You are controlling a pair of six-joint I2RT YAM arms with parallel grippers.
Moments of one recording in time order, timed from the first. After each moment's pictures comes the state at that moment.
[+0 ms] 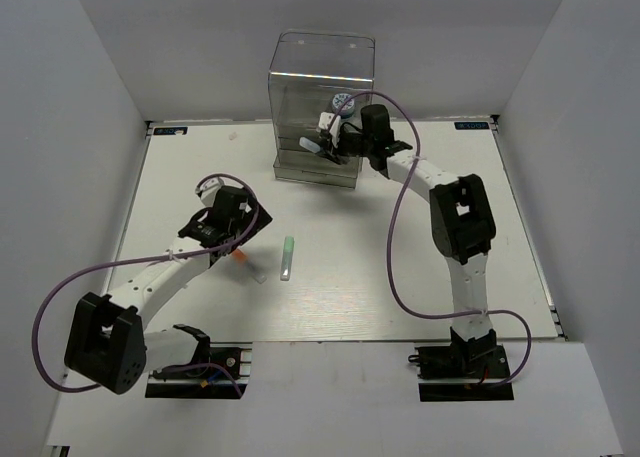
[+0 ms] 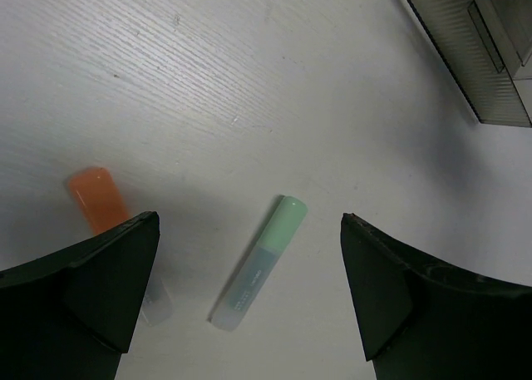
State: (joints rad) left arm -0.42 1.22 0.76 -0.35 -0.27 -0.95; right arm 0.44 2.16 1.70 0.06 -0.76 -0.71
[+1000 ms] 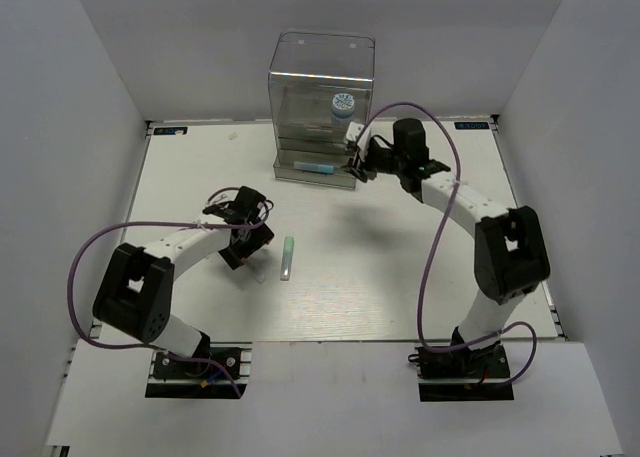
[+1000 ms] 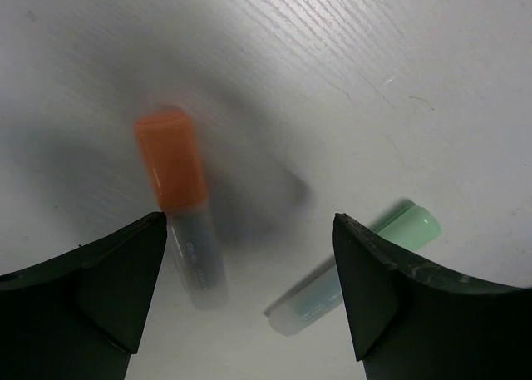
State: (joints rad) left arm -0.43 1.47 0.85 -0.61 -0.27 -1.10; right arm 0.40 1.78 1.30 0.08 -0.68 -0.68
